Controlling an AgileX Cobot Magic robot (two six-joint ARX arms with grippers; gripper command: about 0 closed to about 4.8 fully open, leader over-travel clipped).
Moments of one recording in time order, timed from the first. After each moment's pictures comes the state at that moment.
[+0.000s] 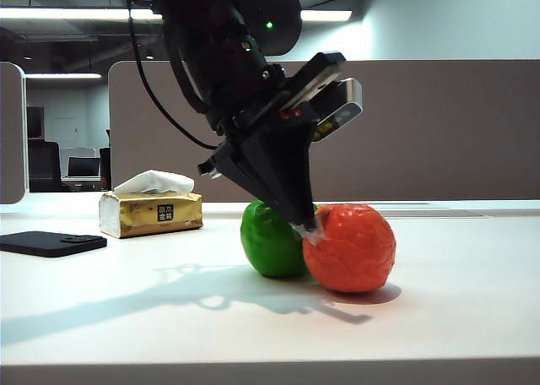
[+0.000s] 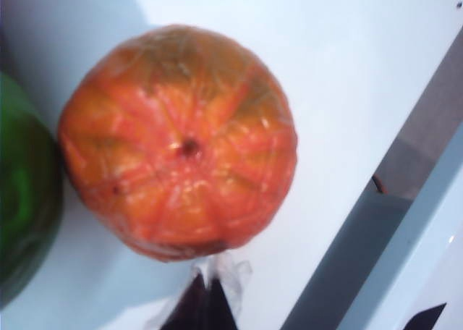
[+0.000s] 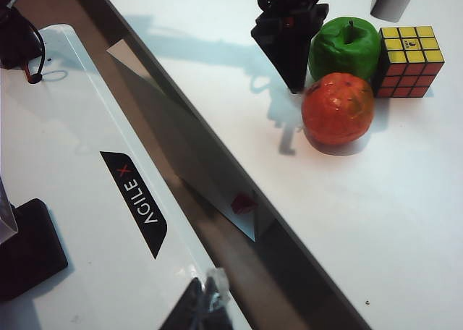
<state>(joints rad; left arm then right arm) -0.77 1.85 1.42 -0.85 0.40 0.07 0.57 0.30 0.93 -1.27 -0.38 -0.20</state>
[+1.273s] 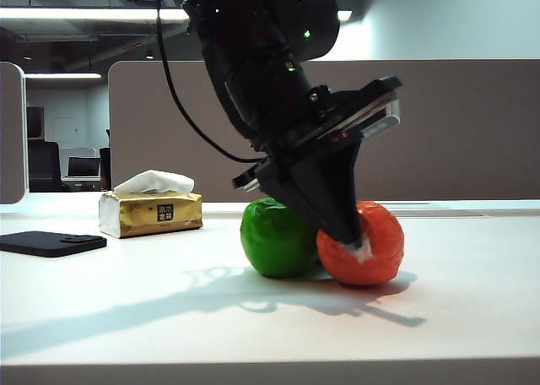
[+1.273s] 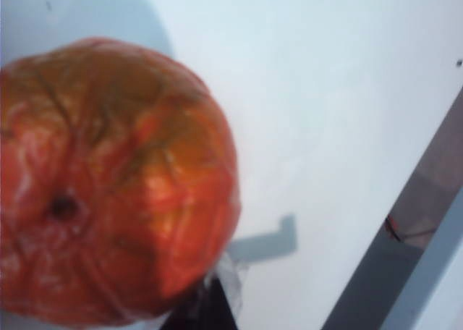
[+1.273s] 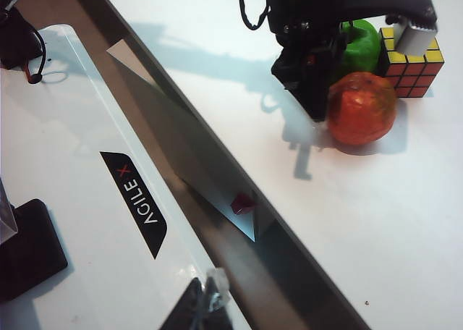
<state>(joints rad) -0.84 1.91 1.42 -0.70 0.35 -0.02 0.57 0.30 0.93 -1.27 -0.38 -0.20</state>
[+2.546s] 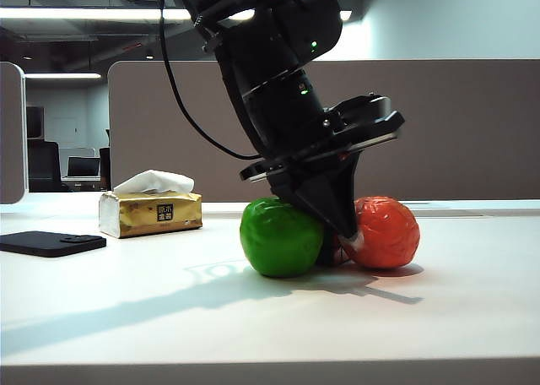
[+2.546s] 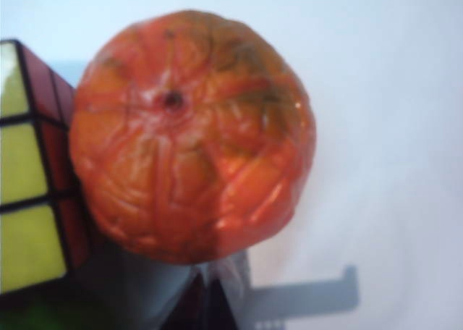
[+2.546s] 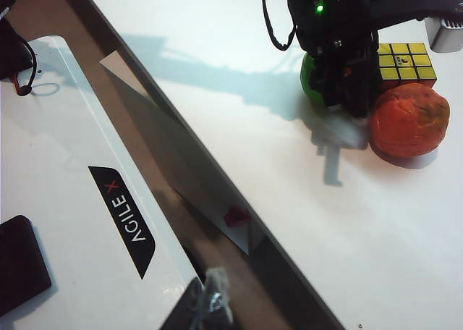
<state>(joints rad) -0.82 1.94 1.42 -0.50 0.16 -0.04 0.57 0.30 0.88 -1.19 -0.38 -0.20</state>
